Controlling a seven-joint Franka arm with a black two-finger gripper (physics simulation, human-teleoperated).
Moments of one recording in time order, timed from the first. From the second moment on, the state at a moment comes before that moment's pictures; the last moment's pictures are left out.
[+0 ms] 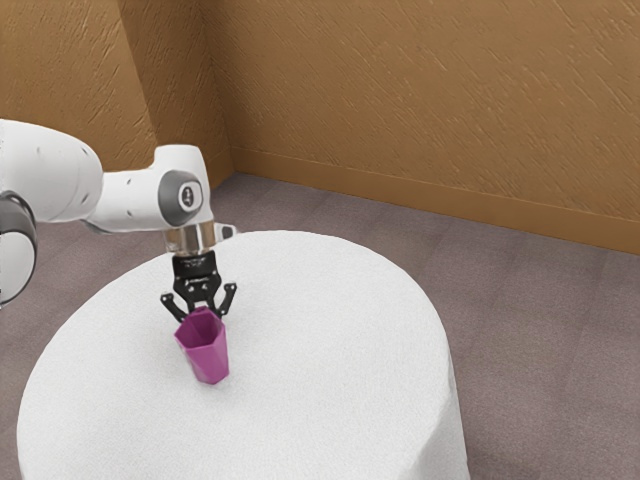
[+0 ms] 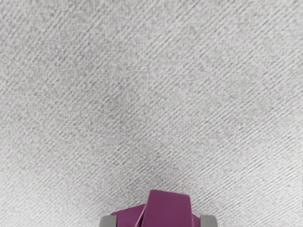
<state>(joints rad) -0.22 0.40 0.37 -1.88 -0.31 1.83 -0.48</state>
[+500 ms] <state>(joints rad) -0.22 0.45 0.37 -1.88 -0.43 1.92 -0.49</state>
